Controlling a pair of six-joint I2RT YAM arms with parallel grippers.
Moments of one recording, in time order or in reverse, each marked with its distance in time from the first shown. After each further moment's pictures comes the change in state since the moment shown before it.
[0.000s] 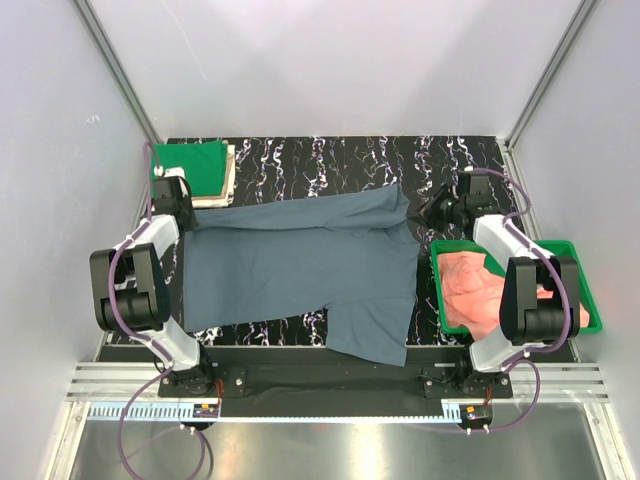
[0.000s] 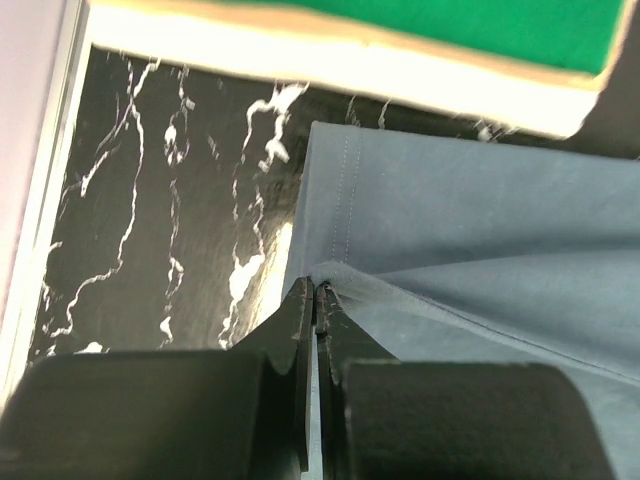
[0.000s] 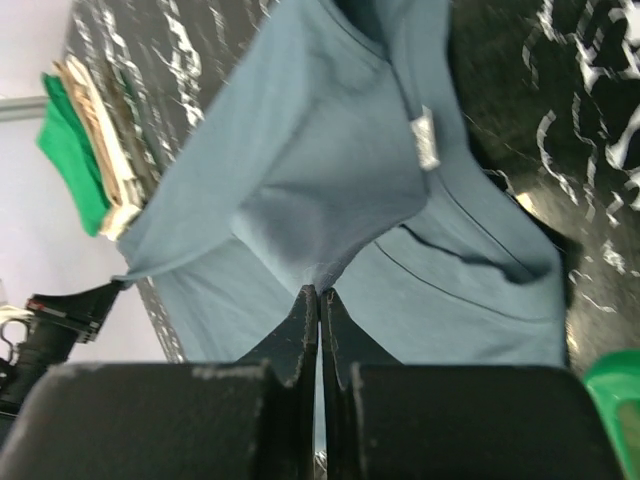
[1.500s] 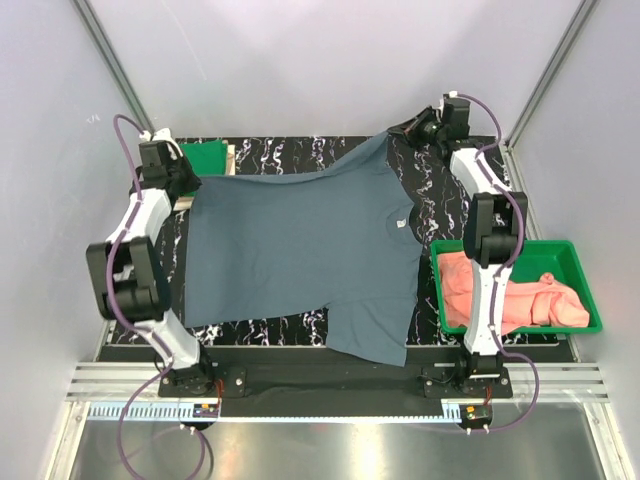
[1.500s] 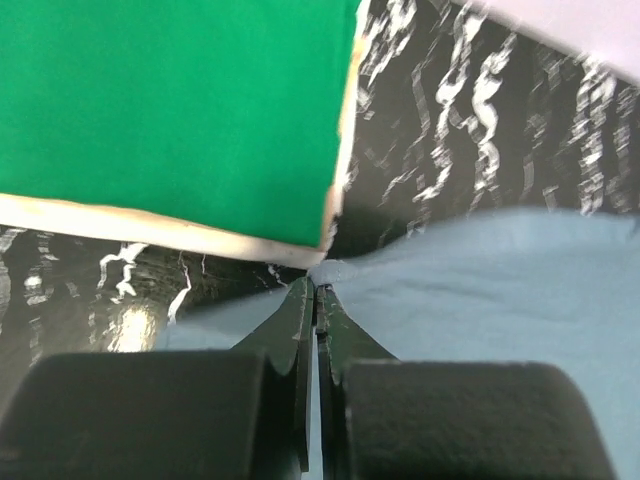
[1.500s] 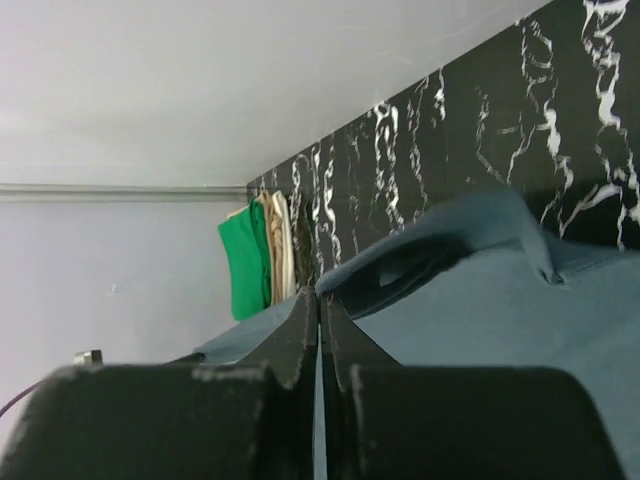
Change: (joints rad) left arm -0.014 0.028 0.297 -0.068 0.261 -0.241; right arm 0.012 0.671 0.934 0.117 -0.137 0.154
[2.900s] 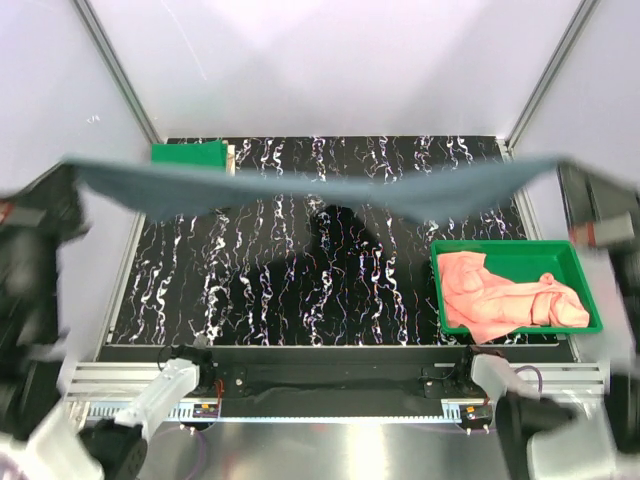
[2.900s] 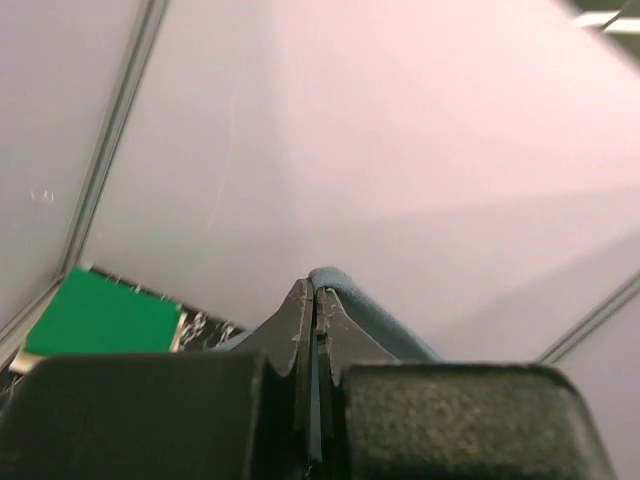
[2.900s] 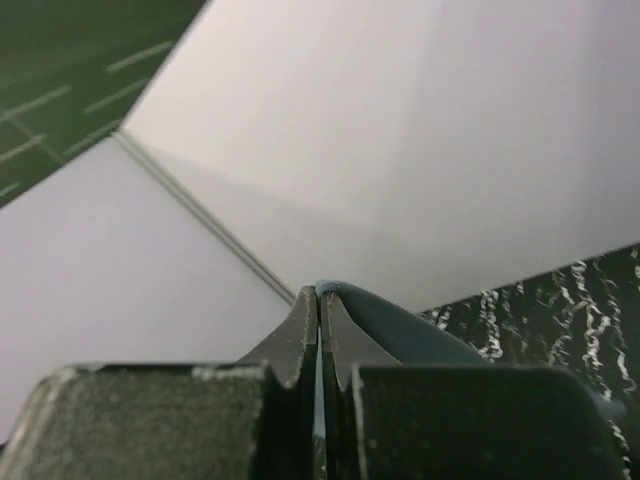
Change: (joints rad) left arm -0.351 -0.830 0.660 -0.597 -0.455 -0.185; right arm -0.218 -1.181 0.523 -1.056 0.261 -0.154
